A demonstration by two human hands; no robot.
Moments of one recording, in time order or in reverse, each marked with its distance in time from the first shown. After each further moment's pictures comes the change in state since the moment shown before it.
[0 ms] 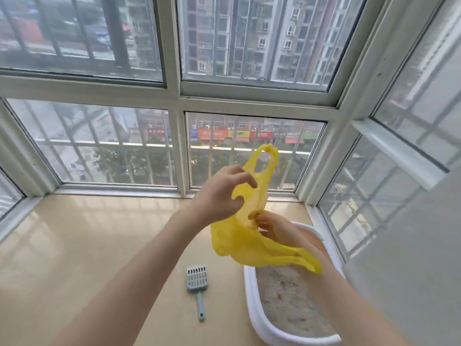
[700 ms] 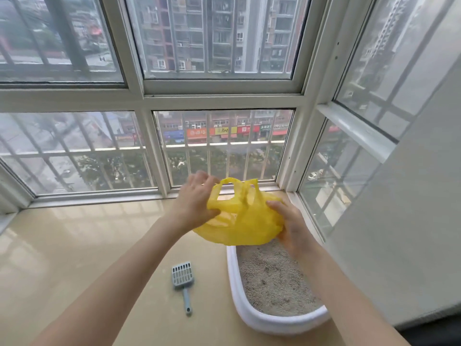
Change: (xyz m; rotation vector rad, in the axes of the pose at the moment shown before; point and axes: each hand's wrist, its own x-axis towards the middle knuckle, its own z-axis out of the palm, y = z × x) left_hand -0.001 -0.009 0.057 0.350 -0.114 -0.141; right_hand -0.054 0.009 -0.078 0.245 0.032 -0.344
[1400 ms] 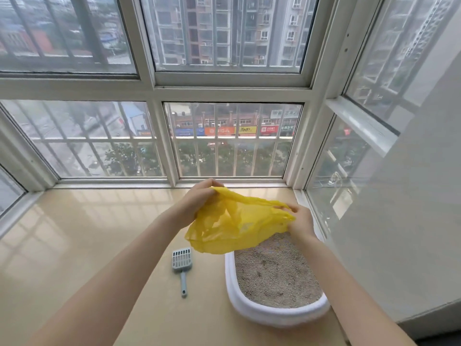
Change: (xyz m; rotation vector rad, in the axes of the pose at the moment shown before) left_hand -0.021 0.061 0.011 -1.022 -0.155 -0.532; right_hand -0.009 0.009 -0.063 -0.520 0.265 -0.051
